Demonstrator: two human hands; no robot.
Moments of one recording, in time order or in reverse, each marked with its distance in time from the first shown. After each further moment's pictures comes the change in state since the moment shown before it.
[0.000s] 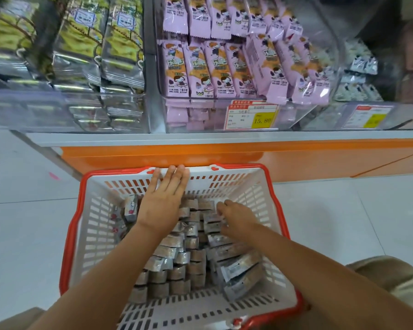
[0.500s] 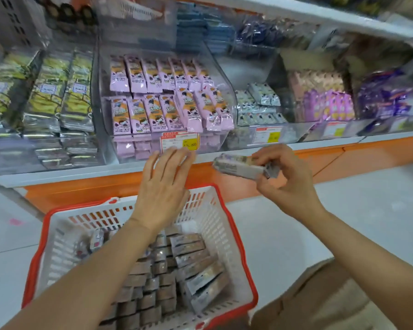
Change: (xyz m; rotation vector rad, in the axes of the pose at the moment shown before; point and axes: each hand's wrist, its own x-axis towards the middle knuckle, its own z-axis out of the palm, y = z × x) left_hand 0.020 0.053 -0.137 -0.159 0.788 0.137; right_hand -0.175 0.040 -0.195 0.547 1.006 -0.188
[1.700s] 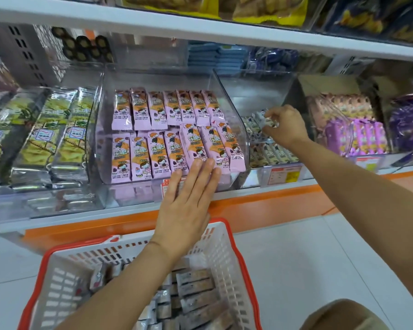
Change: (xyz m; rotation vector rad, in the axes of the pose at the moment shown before) left_hand 0.055 0.005 0.031 0.274 -0.037 0.059; right_hand 0.214 0.138 0.002 -0.590 -0.041 0.292
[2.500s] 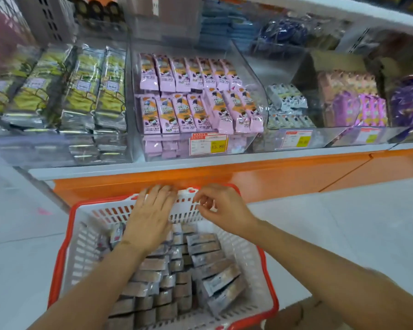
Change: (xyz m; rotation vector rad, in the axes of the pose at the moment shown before) left_hand -0.142 -0.045 0.018 -0.174 -0.462 -0.042; right_hand -0.250 -0.123 0.083 0.411 -0.419 -0.370
